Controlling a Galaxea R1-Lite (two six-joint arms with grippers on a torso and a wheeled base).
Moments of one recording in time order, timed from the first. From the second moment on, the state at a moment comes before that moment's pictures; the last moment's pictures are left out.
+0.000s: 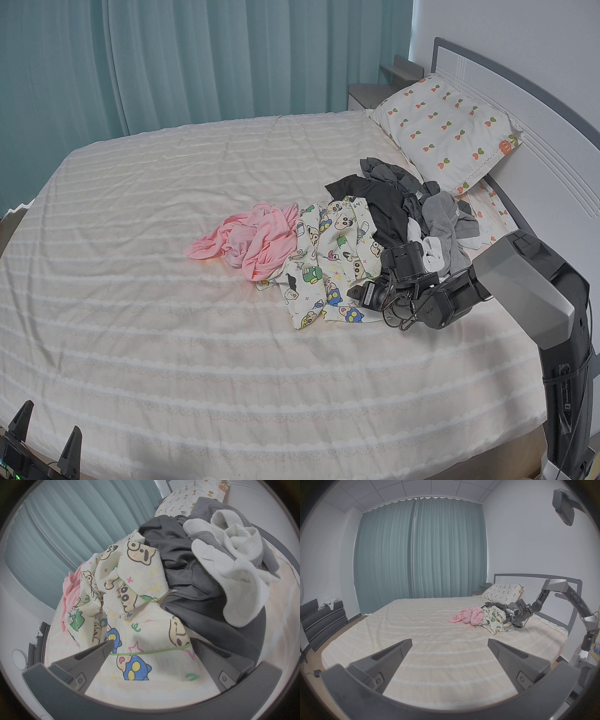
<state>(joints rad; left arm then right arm) 0.00 0.02 -0.02 0.02 -0.01 0.01 0.43 2.45 -1.43 -0.37 -0.13 0.59</state>
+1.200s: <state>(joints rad) 0.00 0.02 -0.02 0.02 -0.01 0.01 0.45 2.25 -0.96 -0.71 0.02 0.66</state>
